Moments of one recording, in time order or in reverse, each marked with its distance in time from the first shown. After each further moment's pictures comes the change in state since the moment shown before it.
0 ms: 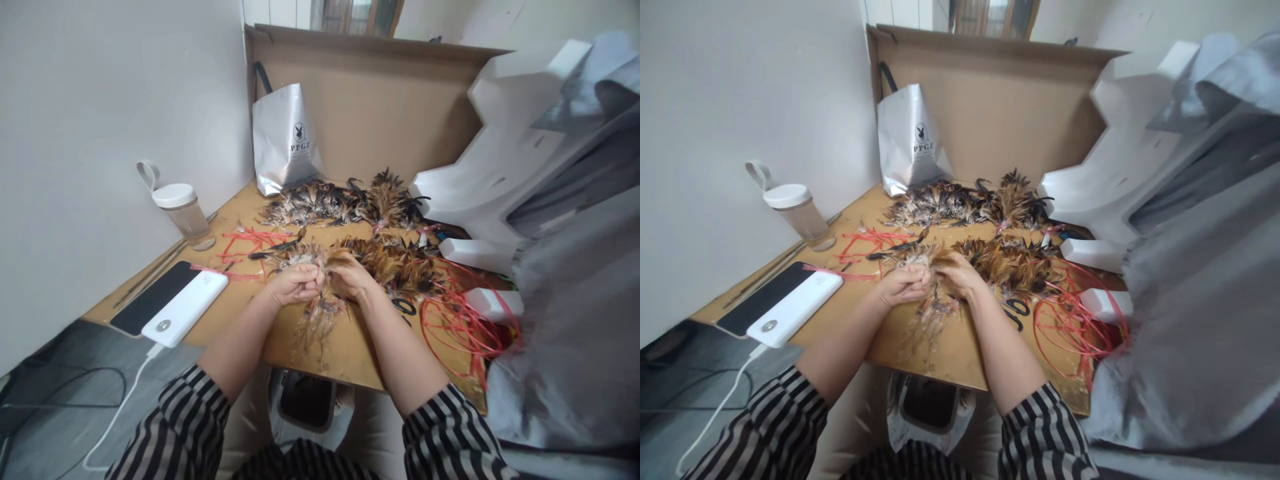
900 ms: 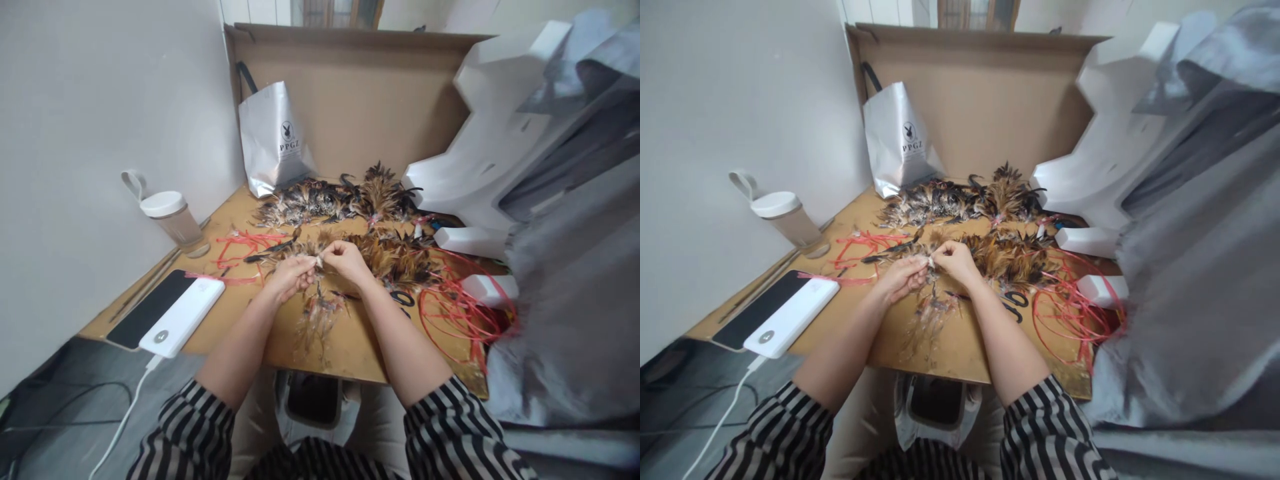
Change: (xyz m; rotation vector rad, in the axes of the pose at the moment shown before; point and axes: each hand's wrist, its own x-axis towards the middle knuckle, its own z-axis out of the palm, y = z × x) left_hand 0.013 -0.002 -0.005 0.126 0.454 0.071; right_hand 0.007 -0.002 -0.007 -0.382 0.294 -0.131
